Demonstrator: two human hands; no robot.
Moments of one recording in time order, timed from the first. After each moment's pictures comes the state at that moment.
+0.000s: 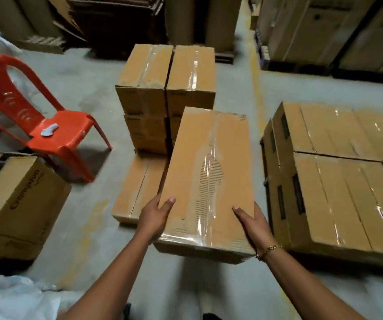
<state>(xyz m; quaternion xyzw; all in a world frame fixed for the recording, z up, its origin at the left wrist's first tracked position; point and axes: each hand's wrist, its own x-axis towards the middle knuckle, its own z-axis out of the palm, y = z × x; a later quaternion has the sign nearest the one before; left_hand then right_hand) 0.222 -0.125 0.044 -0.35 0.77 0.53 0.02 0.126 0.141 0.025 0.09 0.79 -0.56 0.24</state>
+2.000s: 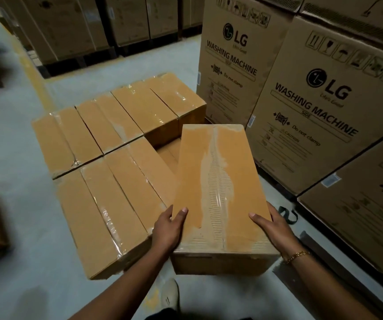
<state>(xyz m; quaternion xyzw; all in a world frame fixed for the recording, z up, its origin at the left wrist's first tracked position) -0.053 0.807 0.017 -0.05 0.82 0.52 0.23 0.057 1.084 0.036 0.35 0.75 -0.56 0.04</state>
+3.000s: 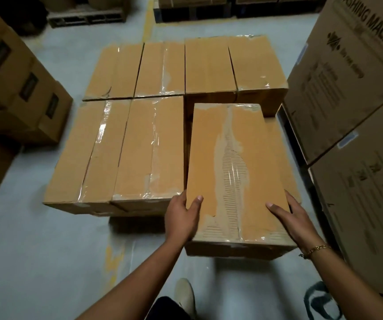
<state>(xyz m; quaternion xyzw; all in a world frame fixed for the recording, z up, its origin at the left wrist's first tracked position) -0.120 1.064 -0.192 -0.29 0.84 0.46 0.02 -0.177 1.346 -0.185 0.12 0.81 -0.53 0.20</state>
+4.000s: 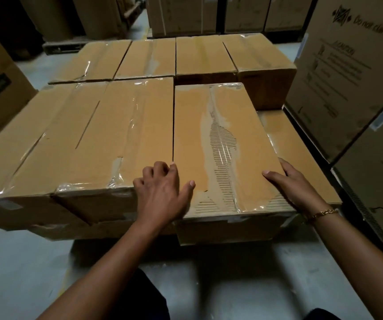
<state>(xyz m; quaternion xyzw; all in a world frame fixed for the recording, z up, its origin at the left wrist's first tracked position) -0.170 1.009 -0.383 -0.10 0.99 0.07 -0.07 -0.268 1.318 -0.402 0.02 0.84 -0.53 0.11</state>
